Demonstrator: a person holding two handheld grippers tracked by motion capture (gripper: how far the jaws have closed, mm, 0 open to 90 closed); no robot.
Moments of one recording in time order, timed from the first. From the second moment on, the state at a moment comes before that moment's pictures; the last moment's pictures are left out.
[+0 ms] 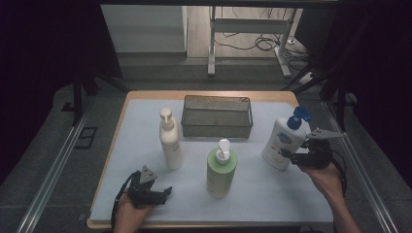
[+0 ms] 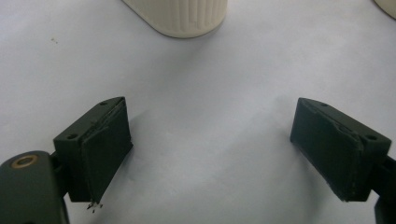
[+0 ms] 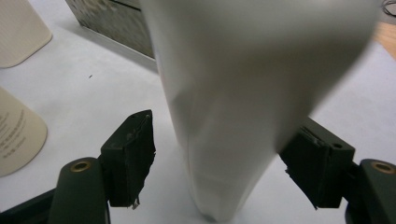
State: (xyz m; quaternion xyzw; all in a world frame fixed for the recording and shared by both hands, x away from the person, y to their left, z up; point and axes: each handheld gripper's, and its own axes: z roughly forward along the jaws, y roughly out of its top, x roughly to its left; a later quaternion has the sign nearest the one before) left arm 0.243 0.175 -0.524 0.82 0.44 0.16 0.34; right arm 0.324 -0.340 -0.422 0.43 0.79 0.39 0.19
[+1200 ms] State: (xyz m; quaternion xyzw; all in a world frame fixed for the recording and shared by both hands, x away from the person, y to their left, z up) left arm 0.243 0.176 -0.524 0.82 0.44 0.16 0.34; right arm 0.328 -0.325 -0.420 0.44 0.78 0.39 0.22
